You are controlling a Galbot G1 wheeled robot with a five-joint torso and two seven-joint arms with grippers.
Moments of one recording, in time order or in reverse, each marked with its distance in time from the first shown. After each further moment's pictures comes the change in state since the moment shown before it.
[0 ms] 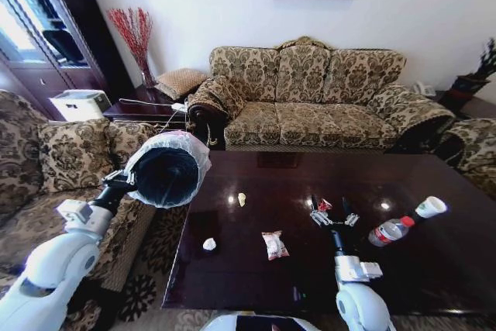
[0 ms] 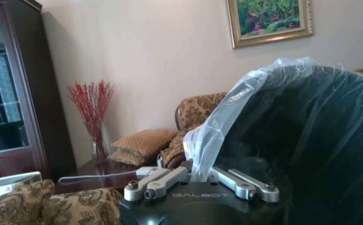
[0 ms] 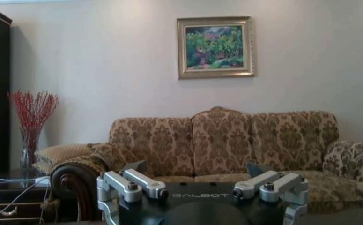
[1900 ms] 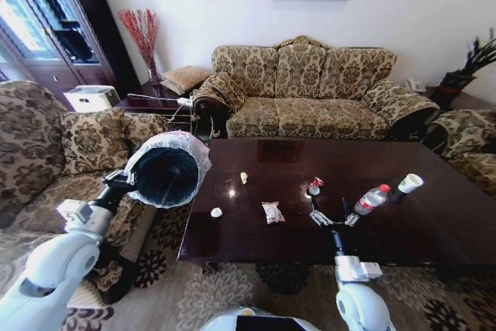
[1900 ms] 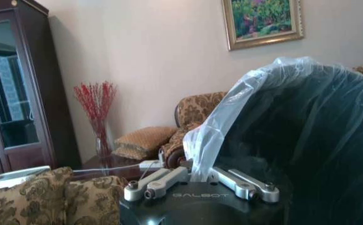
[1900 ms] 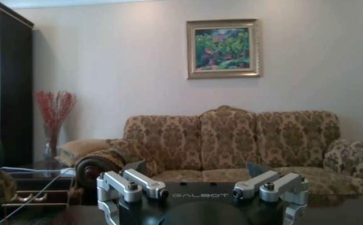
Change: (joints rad) left arm 0.000 0.000 0.000 0.000 0.000 0.000 0.000; right arm -0.031 -0.013 -0.024 0.092 -0.025 -0.076 0.004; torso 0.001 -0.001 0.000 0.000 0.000
